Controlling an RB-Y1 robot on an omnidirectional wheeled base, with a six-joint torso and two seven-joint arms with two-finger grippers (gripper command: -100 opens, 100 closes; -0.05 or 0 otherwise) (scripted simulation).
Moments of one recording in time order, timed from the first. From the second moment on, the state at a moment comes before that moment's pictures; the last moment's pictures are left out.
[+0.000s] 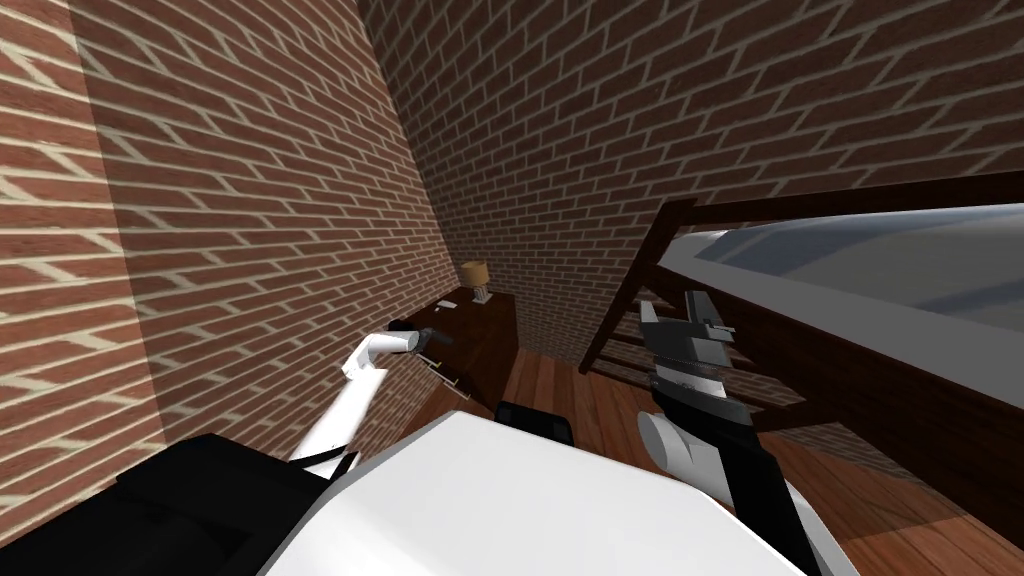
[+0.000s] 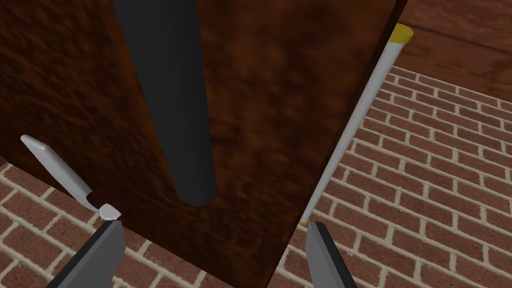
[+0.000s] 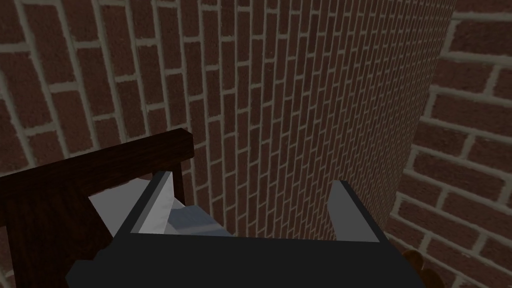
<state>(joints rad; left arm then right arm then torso) 0.17 0.64 0.47 -1.81 0.39 1.27 -0.34 0.48 0.00 -0.04 -2.36 0.05 -0.39 -0.15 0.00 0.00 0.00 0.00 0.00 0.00</state>
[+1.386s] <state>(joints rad) 0.11 0.69 0.56 -1.71 0.45 1.67 -0.44 0.48 0.00 -0.04 -2.36 0.05 -0.39 -0.15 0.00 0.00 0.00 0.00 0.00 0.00</state>
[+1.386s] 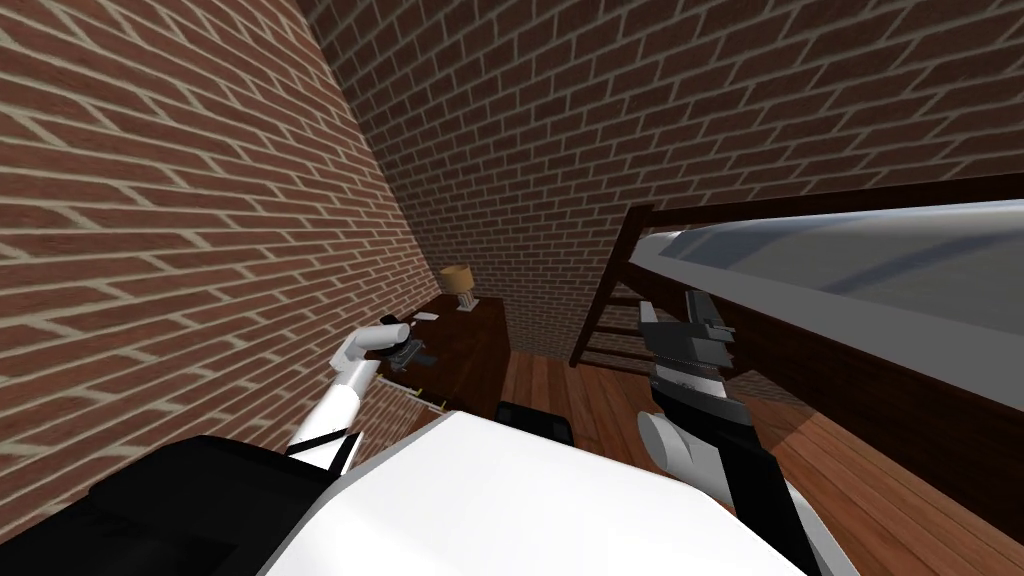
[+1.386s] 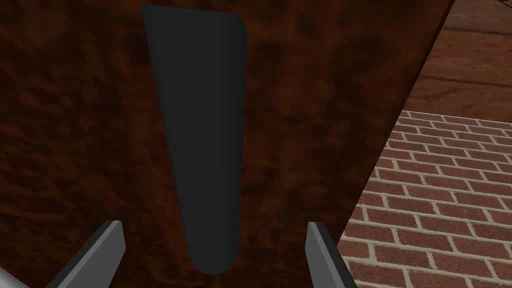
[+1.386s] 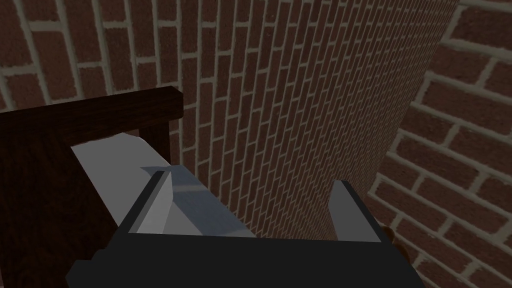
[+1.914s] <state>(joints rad) 0.09 0.70 0.59 -1.67 0.47 1.79 -0.47 0.48 0.00 -0.04 -2.36 0.05 -0.39 -0.15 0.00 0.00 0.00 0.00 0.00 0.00</state>
